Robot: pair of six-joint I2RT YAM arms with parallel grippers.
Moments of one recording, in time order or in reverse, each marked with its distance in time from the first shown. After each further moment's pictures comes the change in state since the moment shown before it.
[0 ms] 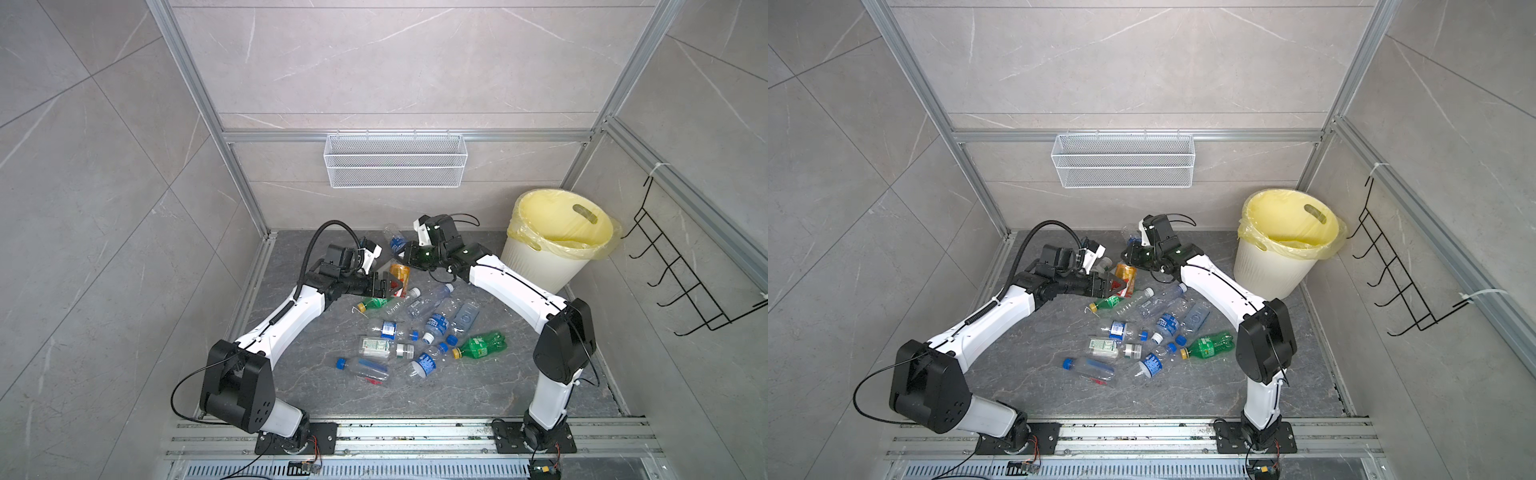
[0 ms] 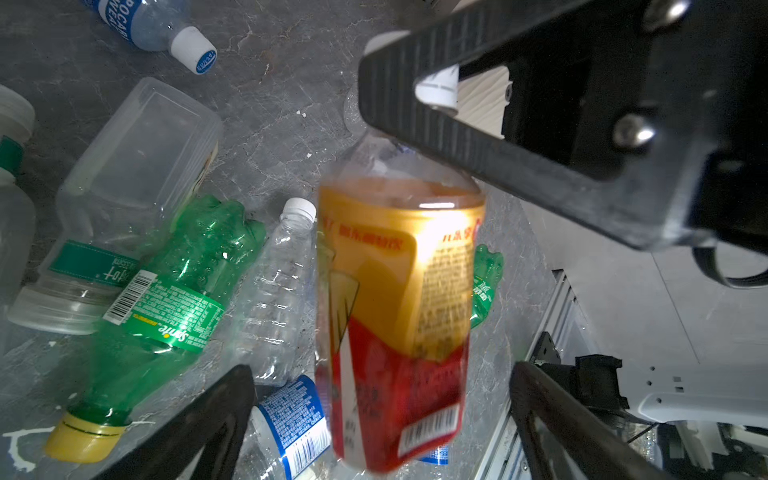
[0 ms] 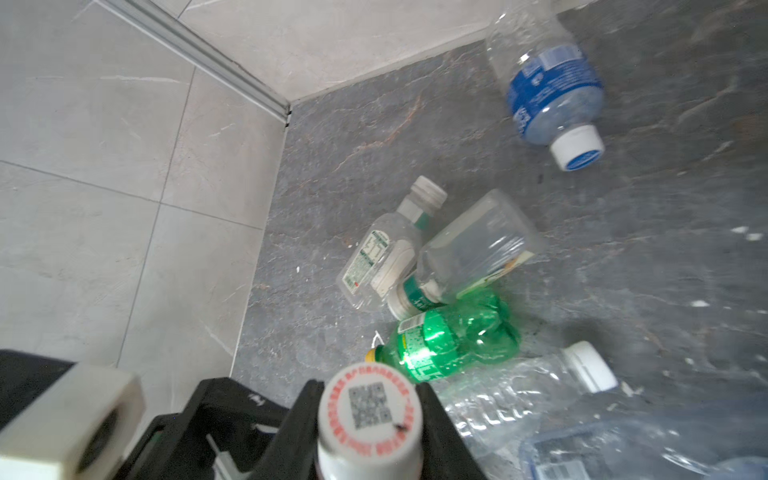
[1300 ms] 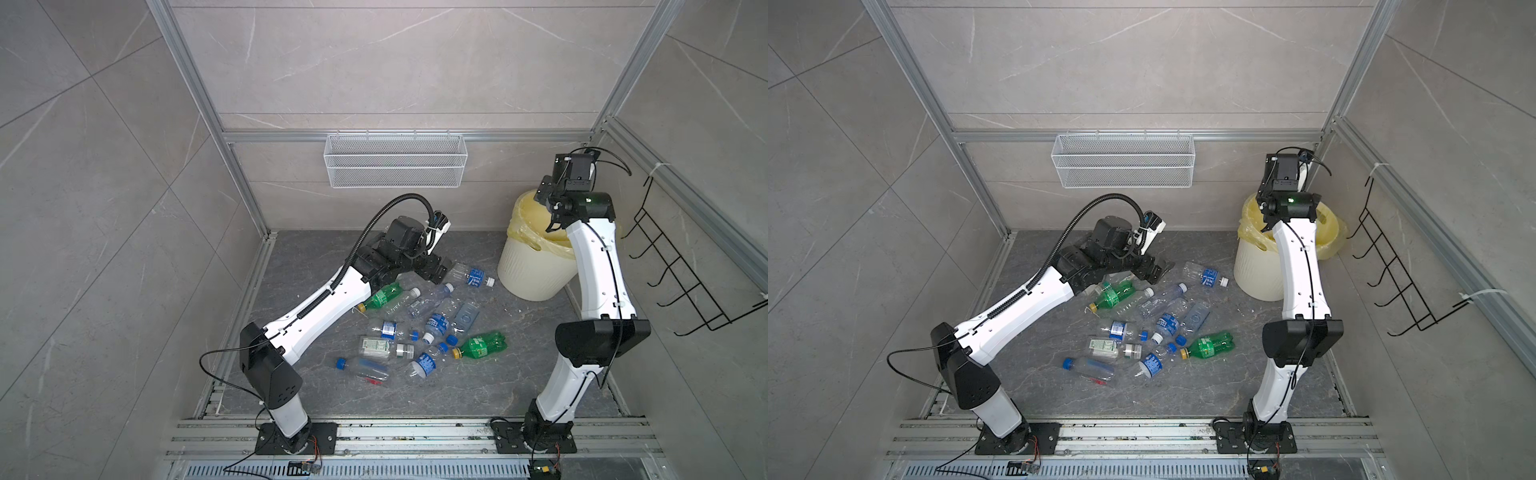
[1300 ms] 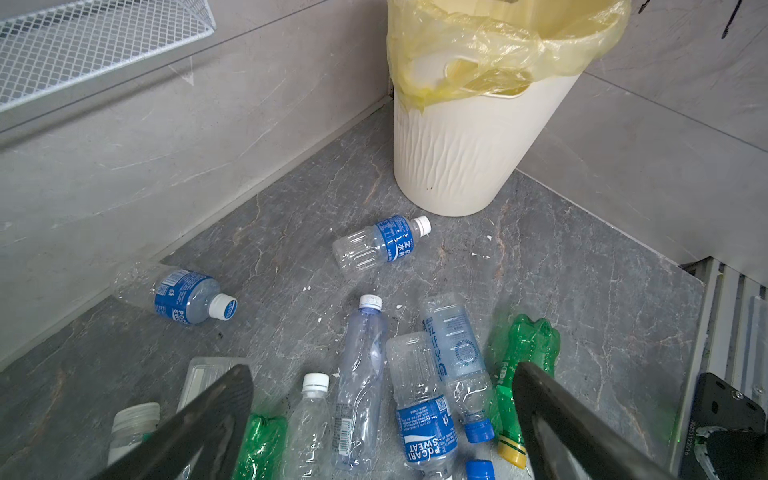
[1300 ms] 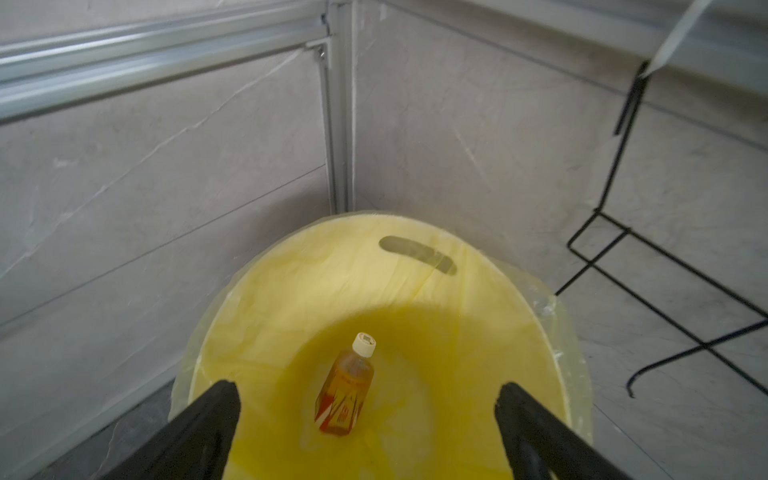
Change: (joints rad) left arm -0.396 0.222 0.585 -0.162 -0.527 0.285; right arm -0.577 0.017 0.597 -0.484 0.819 -0.368
